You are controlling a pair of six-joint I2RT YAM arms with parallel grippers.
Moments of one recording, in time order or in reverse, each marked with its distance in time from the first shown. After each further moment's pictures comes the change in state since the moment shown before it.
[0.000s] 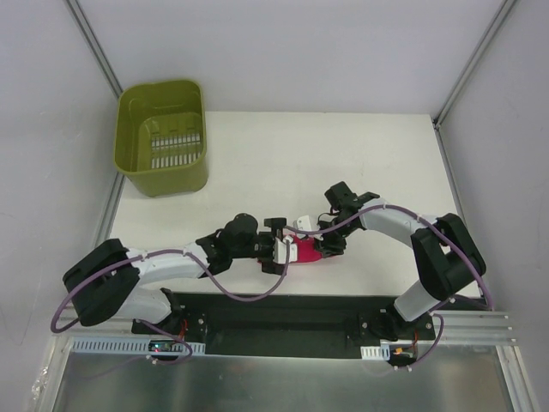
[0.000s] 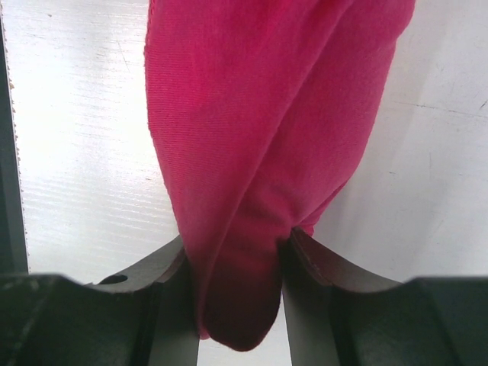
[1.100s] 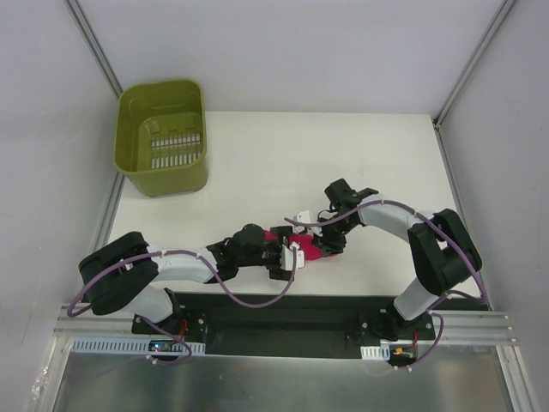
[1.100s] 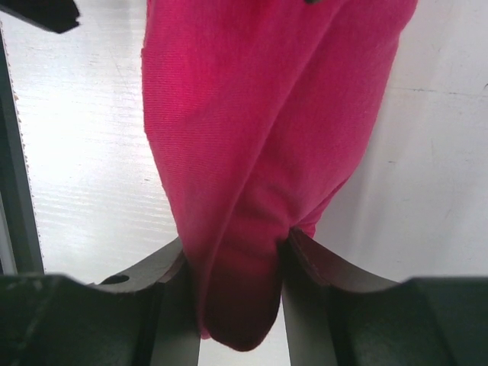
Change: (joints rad) left arm -0.082 0.148 -0.020 0.193 -0.082 -0.084; right arm -0.017 0.035 0.037 -0.032 -0.005 0.055
